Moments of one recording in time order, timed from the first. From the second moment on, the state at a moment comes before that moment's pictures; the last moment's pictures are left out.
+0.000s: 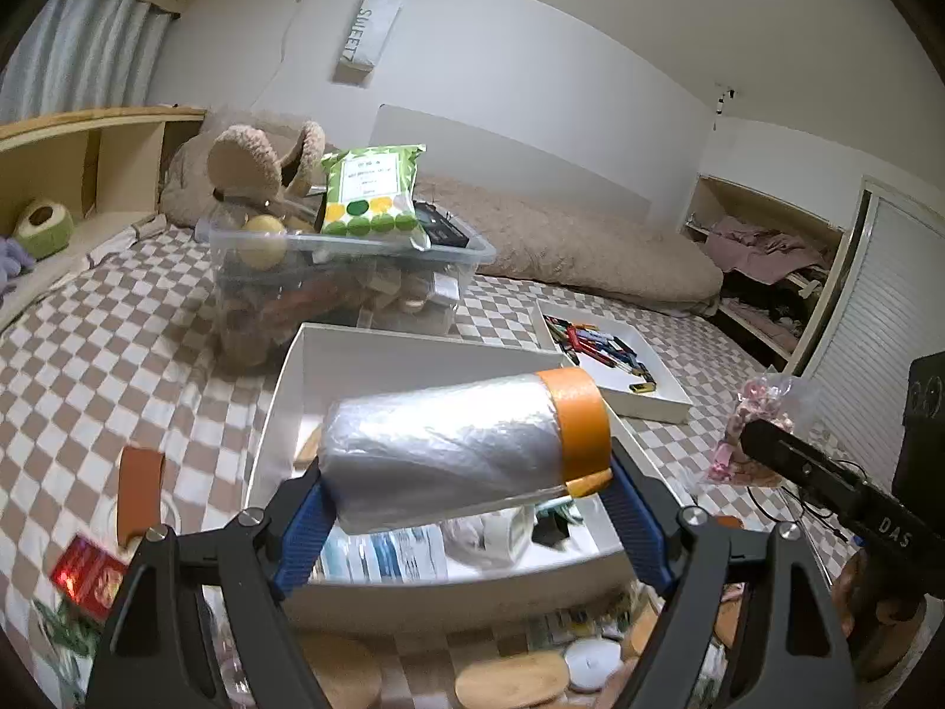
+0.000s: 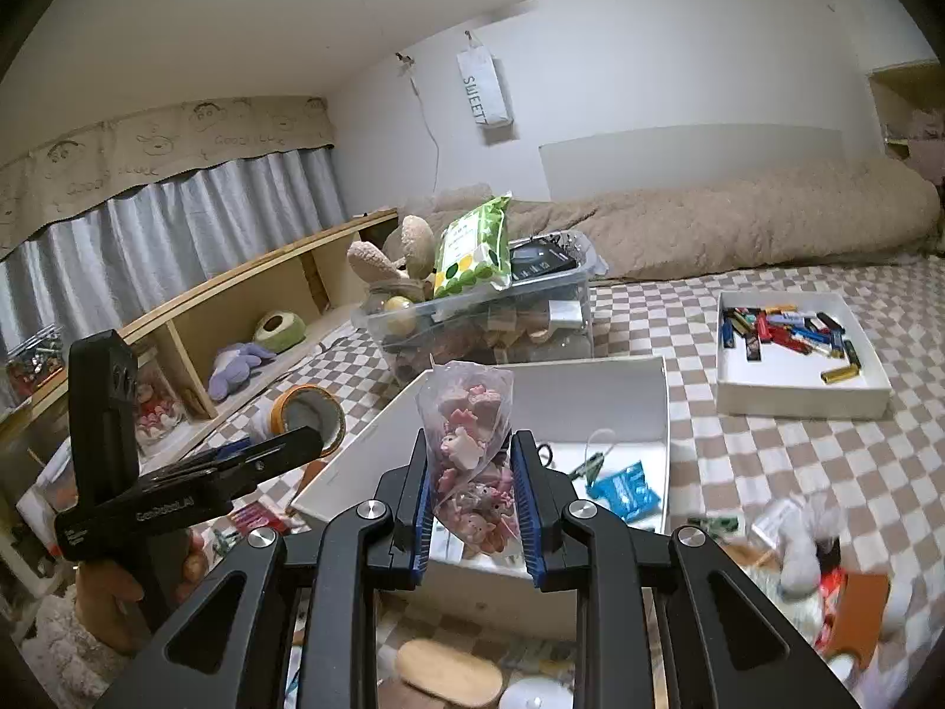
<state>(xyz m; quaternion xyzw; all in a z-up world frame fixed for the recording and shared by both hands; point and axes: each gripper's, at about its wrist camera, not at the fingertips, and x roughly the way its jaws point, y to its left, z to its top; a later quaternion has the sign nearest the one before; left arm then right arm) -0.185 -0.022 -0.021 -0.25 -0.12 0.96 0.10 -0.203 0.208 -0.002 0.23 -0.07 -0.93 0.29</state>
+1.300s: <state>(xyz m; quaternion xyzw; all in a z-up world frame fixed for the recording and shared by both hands) -0.347 -0.011 -0.074 -0.41 -0.14 0.90 0.10 -0.350 0.189 -0.068 0.37 -0.12 -0.89 0.22</state>
